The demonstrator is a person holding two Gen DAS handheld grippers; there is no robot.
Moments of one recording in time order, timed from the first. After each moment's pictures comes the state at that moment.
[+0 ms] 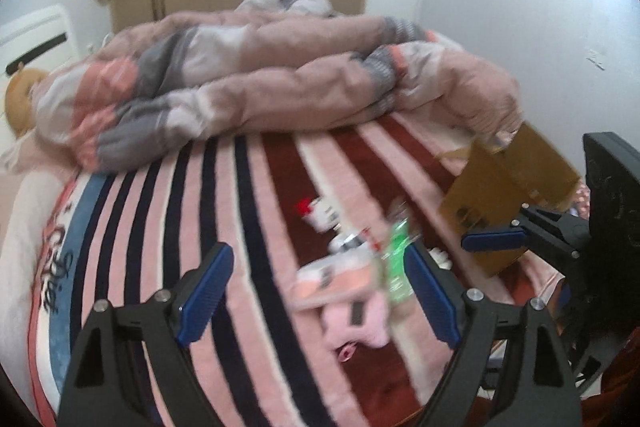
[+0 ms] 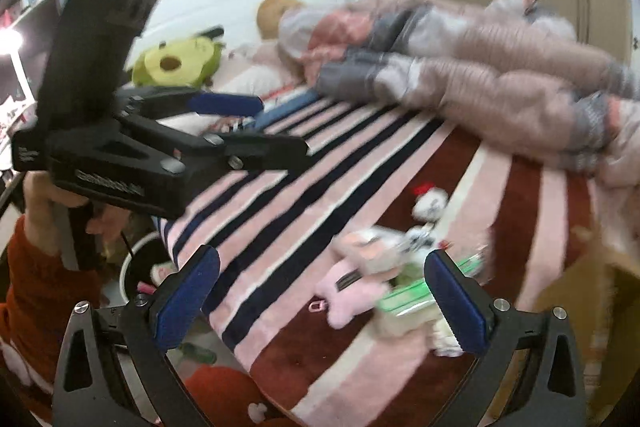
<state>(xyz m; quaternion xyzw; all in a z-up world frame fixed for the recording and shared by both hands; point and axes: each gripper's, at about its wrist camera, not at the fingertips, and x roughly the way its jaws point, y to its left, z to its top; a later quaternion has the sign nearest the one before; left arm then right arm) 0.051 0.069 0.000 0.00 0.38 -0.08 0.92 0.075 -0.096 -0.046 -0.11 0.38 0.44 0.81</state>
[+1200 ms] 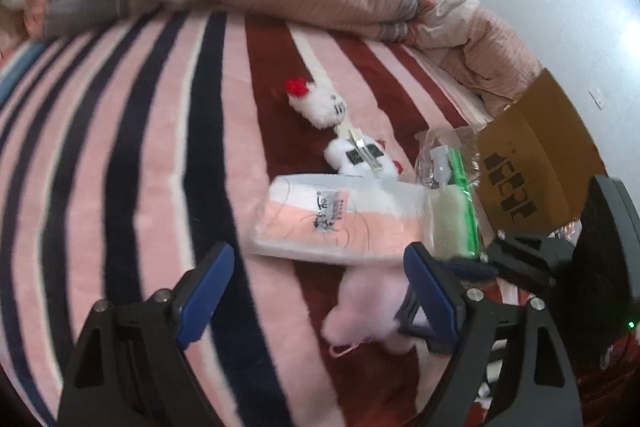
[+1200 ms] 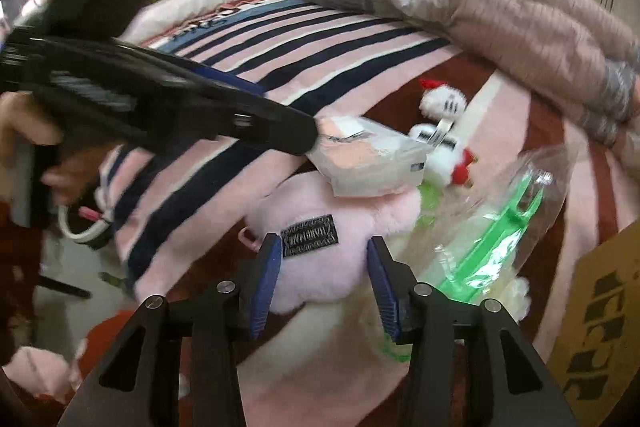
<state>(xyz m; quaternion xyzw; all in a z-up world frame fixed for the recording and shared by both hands) 0.104 0.079 -0.149 -0.15 0.48 -0.14 0.85 0.087 -0.084 -0.170 -0.21 0.44 0.41 0.77</state>
